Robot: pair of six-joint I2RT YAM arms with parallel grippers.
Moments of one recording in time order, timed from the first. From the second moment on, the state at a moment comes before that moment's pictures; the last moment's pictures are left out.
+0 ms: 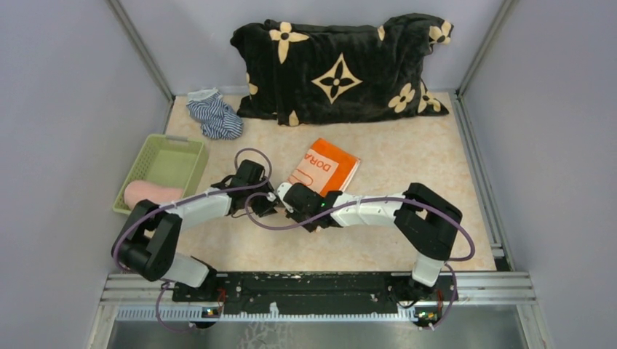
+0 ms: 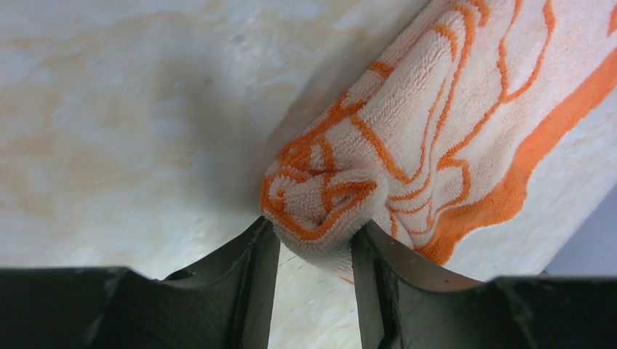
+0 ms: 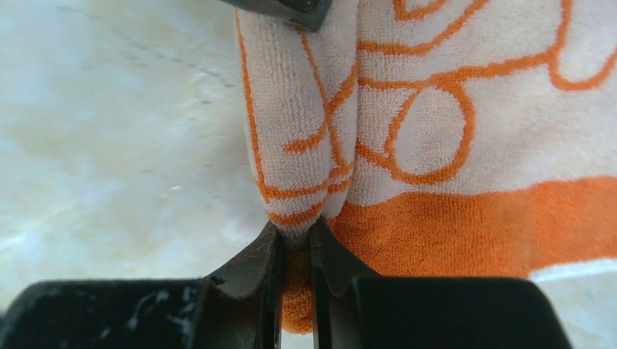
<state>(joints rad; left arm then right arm) -0.50 1.48 0.66 -0.13 0.11 -0.99 1.10 1.74 1.02 -0.30 0.22 0.00</state>
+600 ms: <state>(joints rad) -0.49 1.05 0.63 -0.49 -0.04 -0.91 0.78 1.76 0.99 -0.21 -0.69 0.29</state>
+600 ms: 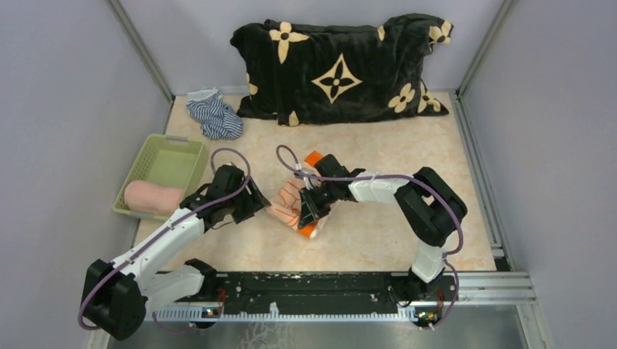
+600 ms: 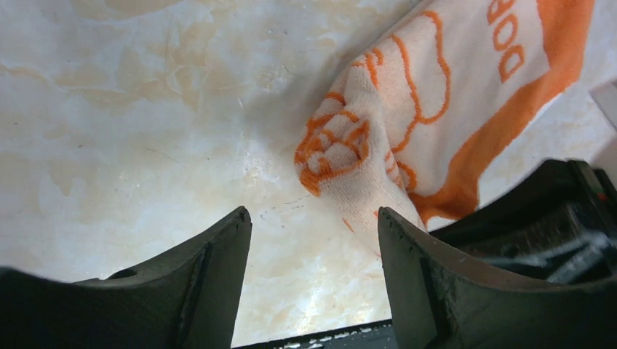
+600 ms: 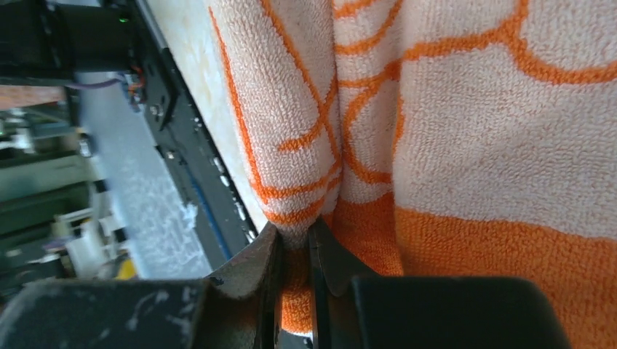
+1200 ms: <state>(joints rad) -0.49 1.14 0.51 -0.22 0.14 -0.97 0.63 1.97 1.00 -0.17 -0.99 0.44</state>
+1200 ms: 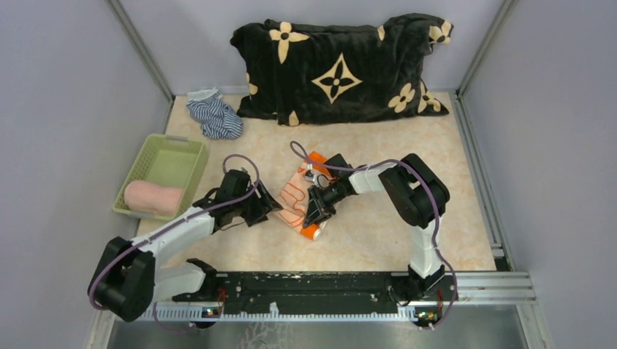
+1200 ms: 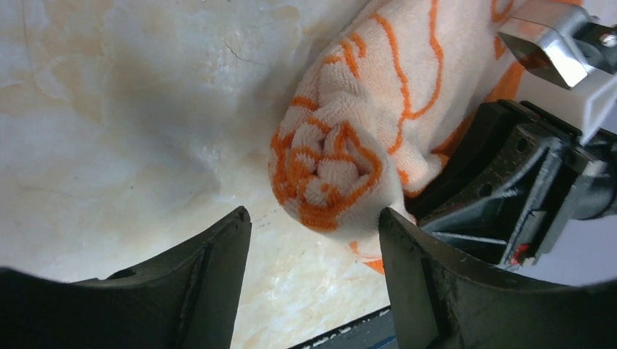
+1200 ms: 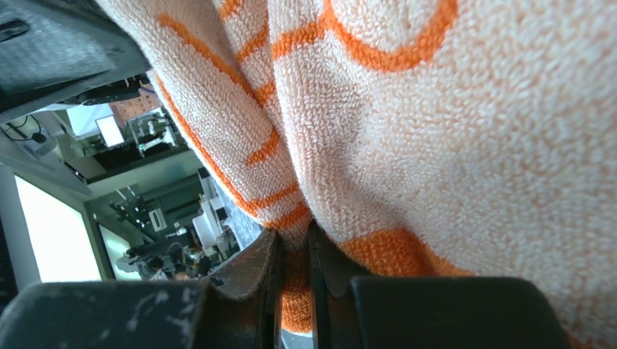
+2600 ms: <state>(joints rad) -0.49 1.43 0.63 -0.18 0.10 -1.00 1.24 1.77 1.04 -0.33 0.46 0.03</state>
